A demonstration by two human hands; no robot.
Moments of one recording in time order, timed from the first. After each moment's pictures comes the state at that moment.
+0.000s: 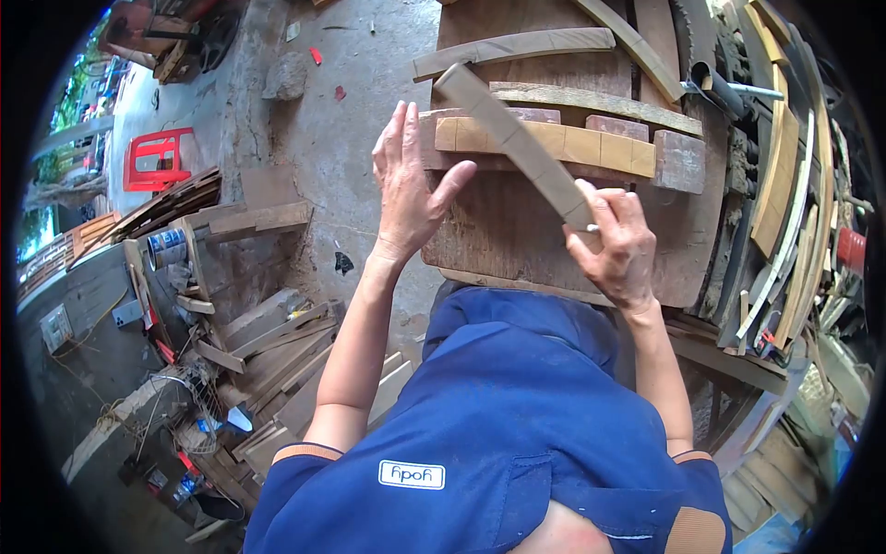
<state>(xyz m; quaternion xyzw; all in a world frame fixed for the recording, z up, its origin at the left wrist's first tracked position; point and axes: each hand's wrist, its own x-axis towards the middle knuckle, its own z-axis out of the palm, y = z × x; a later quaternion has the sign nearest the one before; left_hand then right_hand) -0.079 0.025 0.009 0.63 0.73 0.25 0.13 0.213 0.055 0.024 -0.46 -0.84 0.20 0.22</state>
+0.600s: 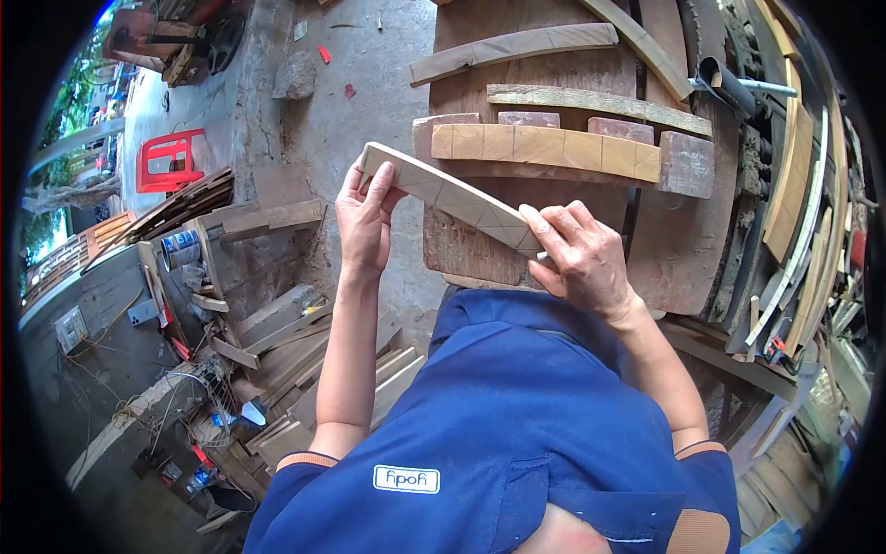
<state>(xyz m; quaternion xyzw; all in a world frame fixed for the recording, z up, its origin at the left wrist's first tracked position) -0.113 0.003 0.008 0.19 0.61 0.61 0.47 0.190 0.057 0.023 -0.31 -0.90 0.24 0.20</state>
